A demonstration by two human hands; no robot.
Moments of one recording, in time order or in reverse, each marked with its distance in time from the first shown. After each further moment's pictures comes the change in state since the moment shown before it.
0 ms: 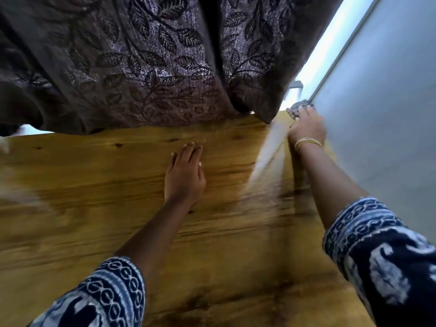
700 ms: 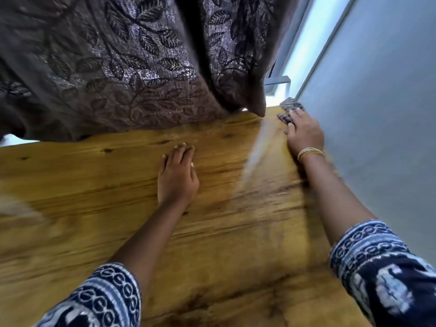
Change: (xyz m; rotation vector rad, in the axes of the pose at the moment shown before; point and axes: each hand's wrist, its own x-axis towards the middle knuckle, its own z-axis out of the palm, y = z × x) left_hand -0.002 0.000 0.001 0.001 0.006 -0.008; right_hand -0.031 0.027 -0.004 0.058 0.067 -0.146
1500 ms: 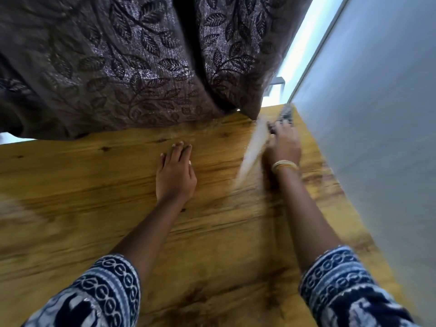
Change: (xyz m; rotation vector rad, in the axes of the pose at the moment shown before) left_hand 0.001 0.000 0.002 -0.005 0.010 0.010; right_hand -0.054 -0.050 -0.004 0.022 0.001 0.116
